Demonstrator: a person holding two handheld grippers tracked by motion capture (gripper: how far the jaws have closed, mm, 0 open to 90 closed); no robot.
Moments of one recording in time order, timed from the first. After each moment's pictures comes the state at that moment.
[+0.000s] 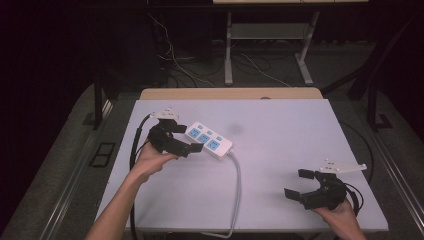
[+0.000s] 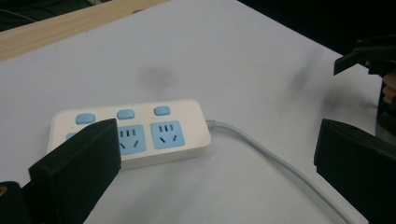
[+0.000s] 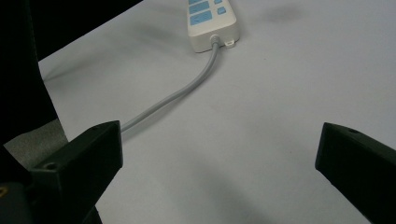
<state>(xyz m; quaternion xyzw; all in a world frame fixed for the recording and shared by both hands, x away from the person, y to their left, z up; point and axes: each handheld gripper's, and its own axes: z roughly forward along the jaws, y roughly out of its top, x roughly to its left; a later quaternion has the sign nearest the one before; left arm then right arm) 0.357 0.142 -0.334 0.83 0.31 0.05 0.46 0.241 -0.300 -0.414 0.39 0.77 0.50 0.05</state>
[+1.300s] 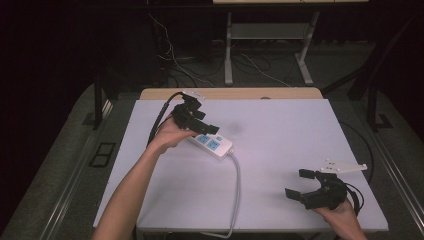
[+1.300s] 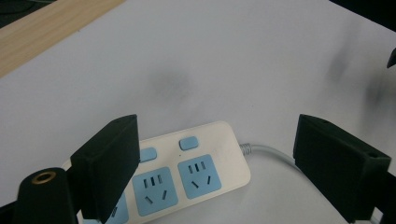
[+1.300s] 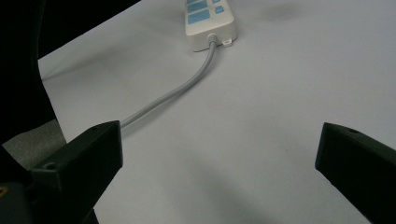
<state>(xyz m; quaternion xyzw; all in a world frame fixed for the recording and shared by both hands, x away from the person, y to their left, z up) 0.429 0.093 -0.334 0.88 0.28 0.03 0.39 0.242 -0.303 -0.416 0.39 0.77 0.50 0.05</state>
